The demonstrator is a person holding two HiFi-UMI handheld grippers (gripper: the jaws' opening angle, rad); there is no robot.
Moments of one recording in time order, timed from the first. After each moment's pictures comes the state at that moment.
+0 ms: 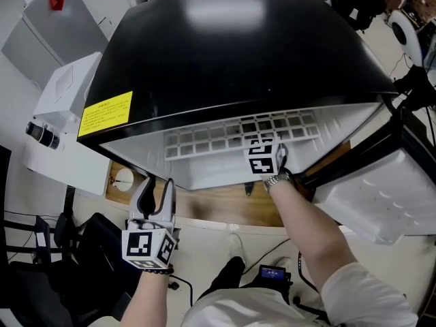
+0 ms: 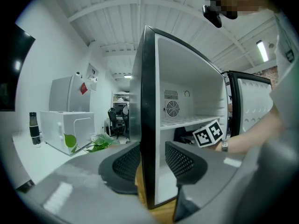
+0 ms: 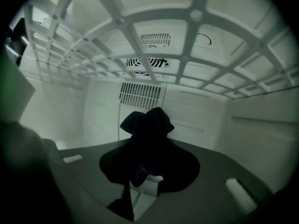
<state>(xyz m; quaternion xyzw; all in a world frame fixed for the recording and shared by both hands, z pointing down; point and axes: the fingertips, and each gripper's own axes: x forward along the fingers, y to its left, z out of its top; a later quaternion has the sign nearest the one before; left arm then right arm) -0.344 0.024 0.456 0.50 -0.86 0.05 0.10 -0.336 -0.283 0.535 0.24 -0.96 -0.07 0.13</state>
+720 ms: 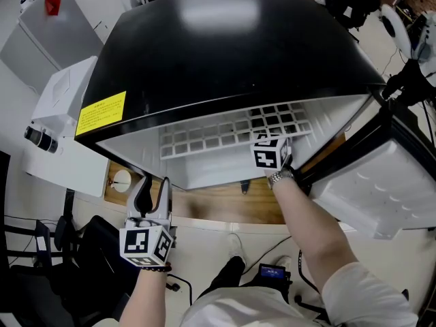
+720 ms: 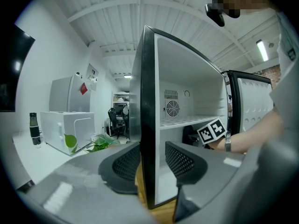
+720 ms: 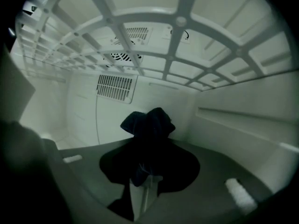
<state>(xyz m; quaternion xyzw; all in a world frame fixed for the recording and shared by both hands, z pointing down) -0.344 0.023 0.457 0.50 -0.86 0.06 0.10 -0.294 -0.326 0.540 0.32 -0.93 -0.06 0.16</state>
